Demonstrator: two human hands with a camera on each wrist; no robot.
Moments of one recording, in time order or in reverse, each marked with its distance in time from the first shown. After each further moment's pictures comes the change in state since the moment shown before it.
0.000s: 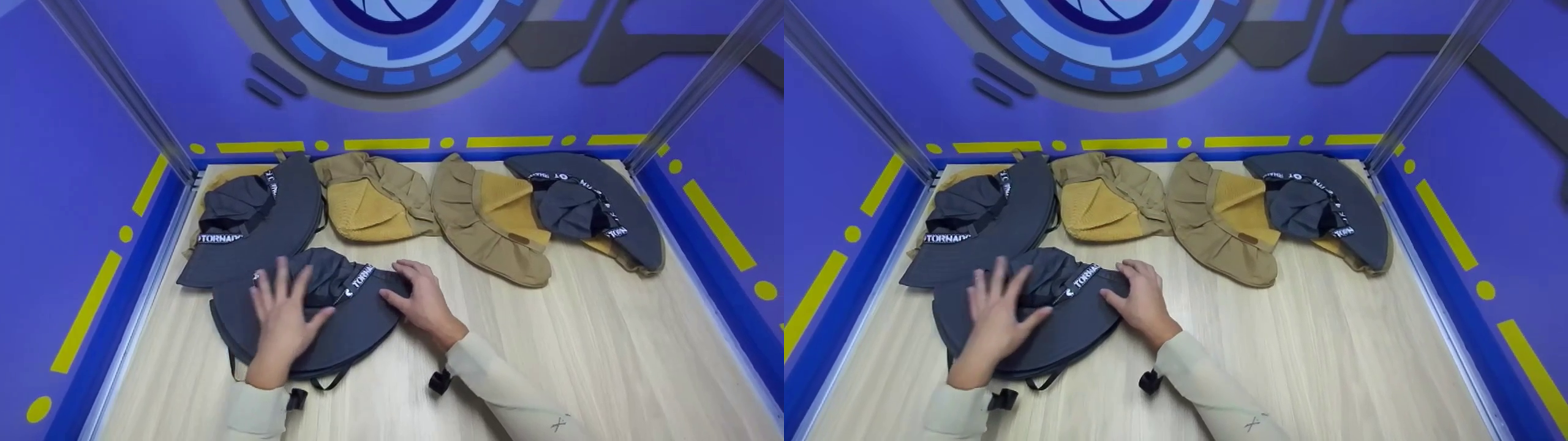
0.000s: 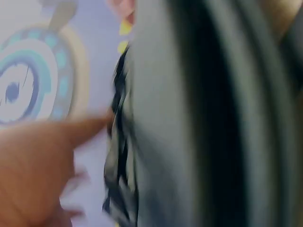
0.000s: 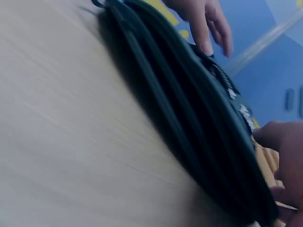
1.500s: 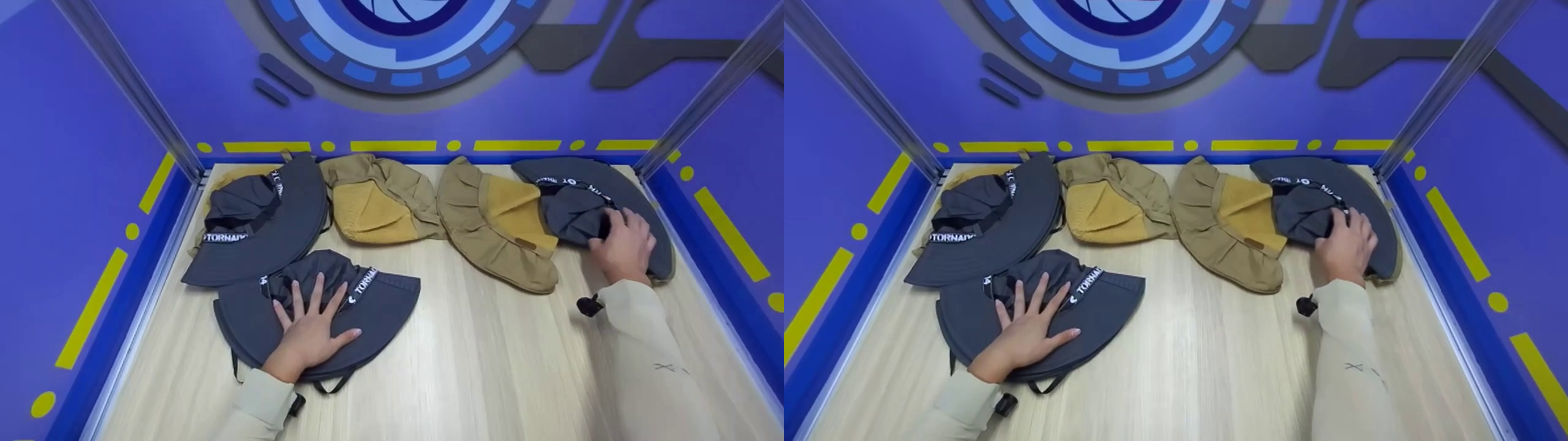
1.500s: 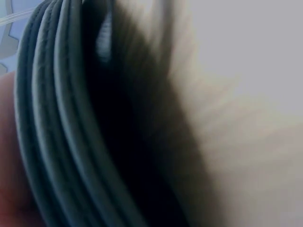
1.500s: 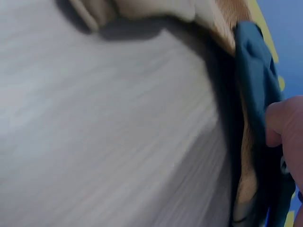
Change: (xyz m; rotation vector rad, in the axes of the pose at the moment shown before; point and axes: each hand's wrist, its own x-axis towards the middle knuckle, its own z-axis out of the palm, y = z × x) left_hand -0.004 0.007 0.036 0.076 -0.306 0.134; right_hand 0.020 0.213 -0.286 -0.532 0.234 0.353
